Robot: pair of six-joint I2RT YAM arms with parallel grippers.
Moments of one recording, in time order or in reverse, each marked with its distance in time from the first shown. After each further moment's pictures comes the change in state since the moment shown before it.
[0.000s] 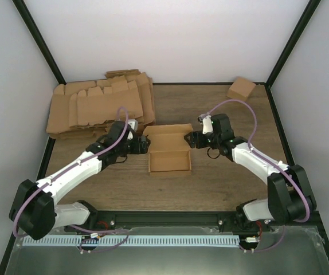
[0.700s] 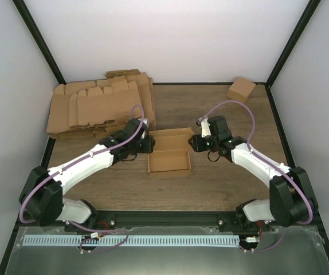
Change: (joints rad) left arm -0.110 0.147 0.141 -0.070 -0.089 -0.023; right arm 0.047 -0.016 0.017 -0.125 0.079 -0.011
